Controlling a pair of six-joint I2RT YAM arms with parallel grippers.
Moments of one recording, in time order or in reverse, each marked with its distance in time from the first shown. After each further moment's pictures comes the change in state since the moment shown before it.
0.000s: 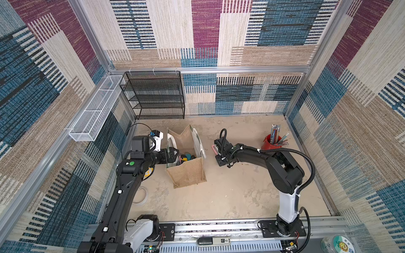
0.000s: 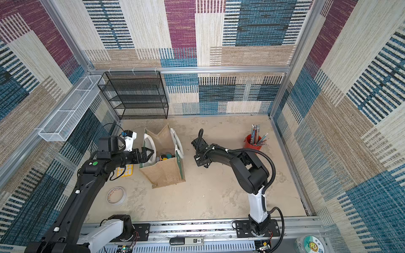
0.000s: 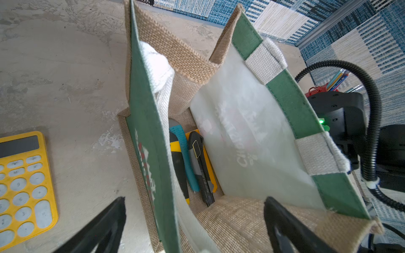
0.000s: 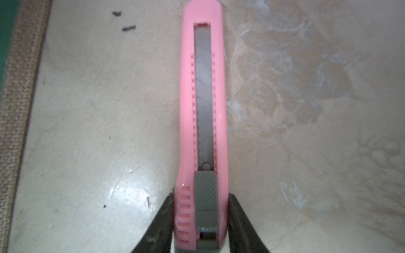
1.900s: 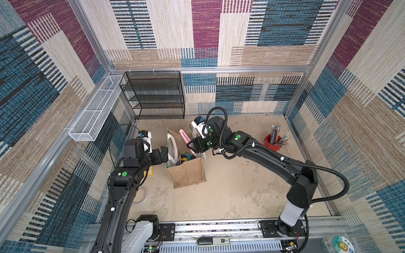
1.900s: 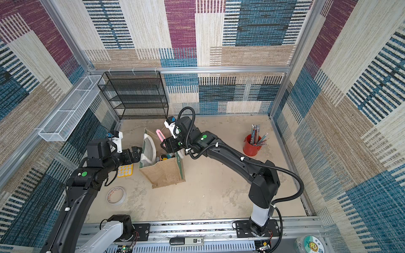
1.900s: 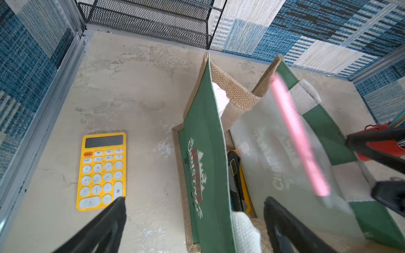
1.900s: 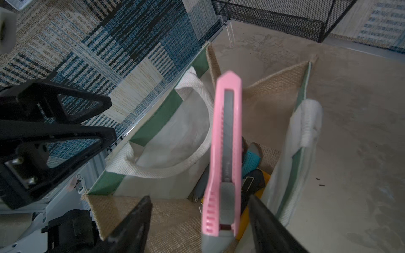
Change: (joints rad) left arm 0.004 -0.135 0.022 -0.051 -0.290 -0.045; right arm 0.189 -0.185 0.424 -0.044 -0.382 0.119
